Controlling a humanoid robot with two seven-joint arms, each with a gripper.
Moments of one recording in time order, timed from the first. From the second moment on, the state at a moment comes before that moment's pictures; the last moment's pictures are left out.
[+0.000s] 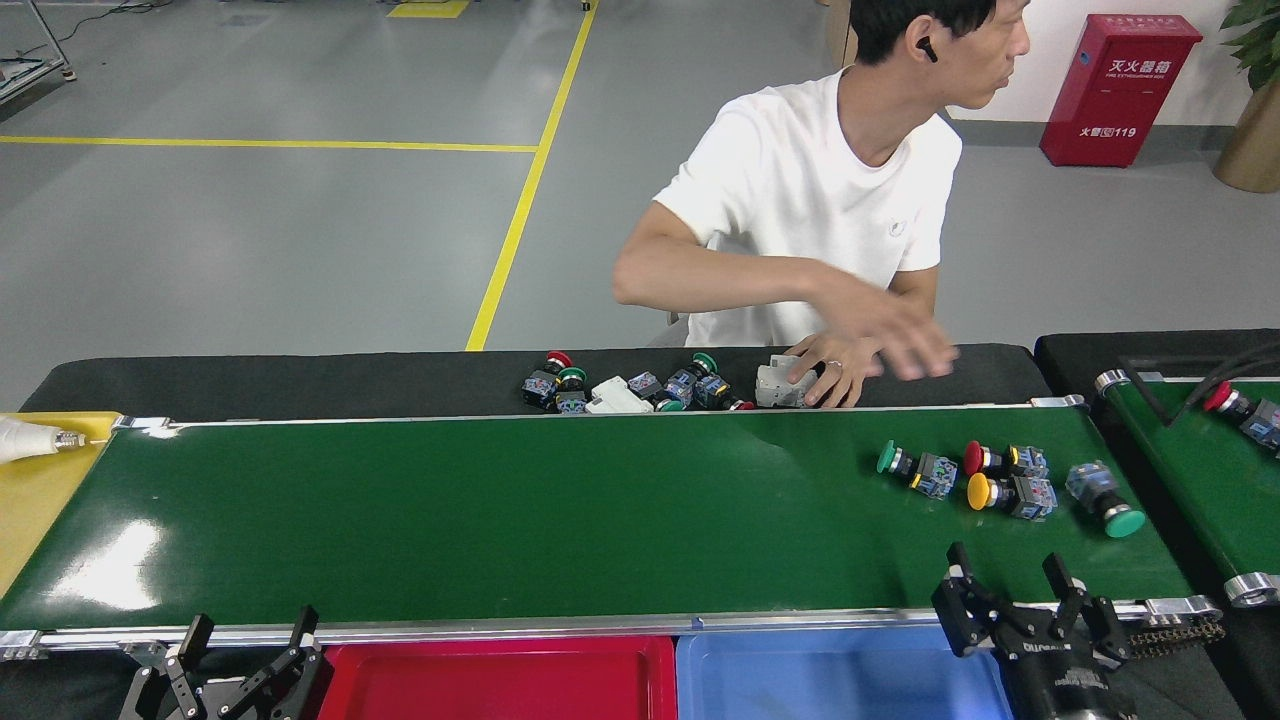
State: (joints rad) left arm 0.31 0.16 0.16 -1.76 -1.33 -0.07 0.04; right arm 0.00 -0.03 -0.12 -1.54 1.32 0.00 0.09
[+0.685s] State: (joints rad) left arm 0.28 0.14 0.15 -1.76 -1.33 -0.07 0.03; right arm -0.26 0.01 0.15 -1.21 1.35 0.21 0.10
